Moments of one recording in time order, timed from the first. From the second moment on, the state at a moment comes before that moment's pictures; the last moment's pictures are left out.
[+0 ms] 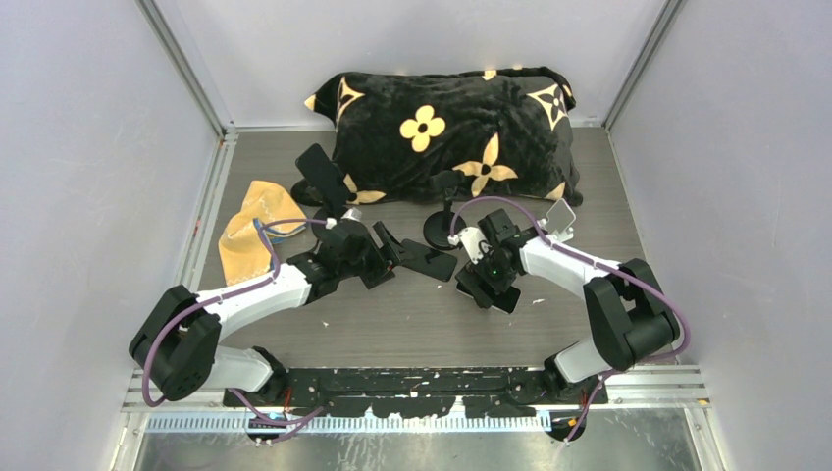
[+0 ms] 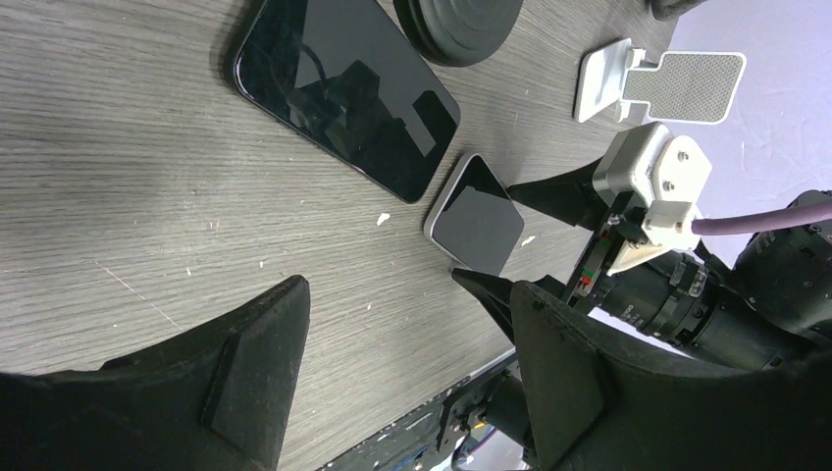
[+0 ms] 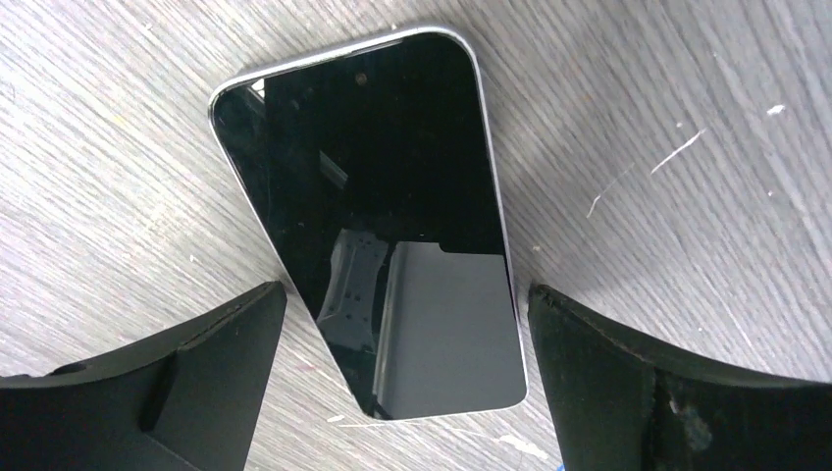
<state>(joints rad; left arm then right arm) -0.71 1.33 0.69 0.00 0.07 -1.20 0.44 1.47 0.78 -0.58 -0.14 -0.37</state>
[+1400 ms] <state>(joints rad) -0.81 1.58 0.71 0.35 0.14 -1.34 0.32 1.44 0.93 -0.69 -0.36 -0.24</state>
